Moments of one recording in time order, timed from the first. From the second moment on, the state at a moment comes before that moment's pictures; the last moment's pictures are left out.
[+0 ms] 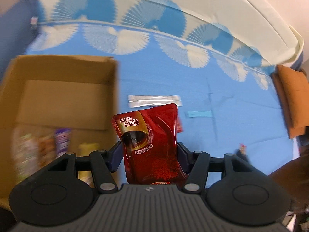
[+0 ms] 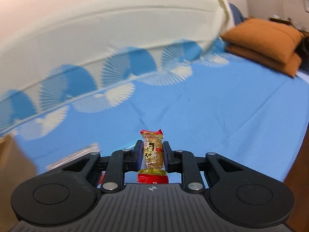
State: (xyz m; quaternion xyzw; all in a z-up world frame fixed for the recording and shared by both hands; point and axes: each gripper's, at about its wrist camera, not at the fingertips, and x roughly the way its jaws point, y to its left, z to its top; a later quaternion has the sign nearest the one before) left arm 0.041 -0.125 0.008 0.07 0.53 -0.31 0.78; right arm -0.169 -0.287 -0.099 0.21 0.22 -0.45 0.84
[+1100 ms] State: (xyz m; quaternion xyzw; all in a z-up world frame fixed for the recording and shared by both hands) left arm -0.009 0.132 0.019 0.03 0.46 -0.19 0.86; right arm -0.168 -0.054 0.027 0.12 0.28 -0.20 0.93
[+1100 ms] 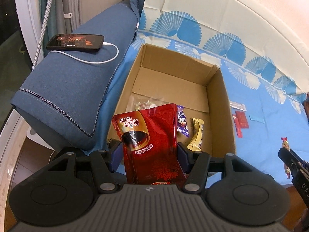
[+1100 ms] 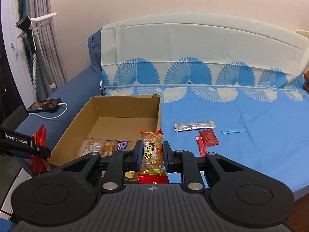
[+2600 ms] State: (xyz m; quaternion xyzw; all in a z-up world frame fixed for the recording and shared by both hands) left arm 0.048 0.112 0.006 0.03 0.48 -0.18 0.86; right arm -0.096 -0.054 0.016 0.10 0.32 -0.15 0.93
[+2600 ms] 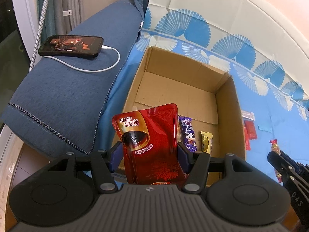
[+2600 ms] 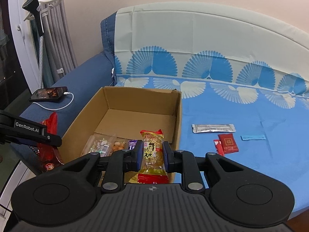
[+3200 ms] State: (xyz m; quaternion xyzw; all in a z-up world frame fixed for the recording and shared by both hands) left arm 0.090 0.074 -0.014 0.04 0.49 -0.19 0.85; right arm -0.039 -0.066 -0.008 0.12 0.34 -0.14 0.92
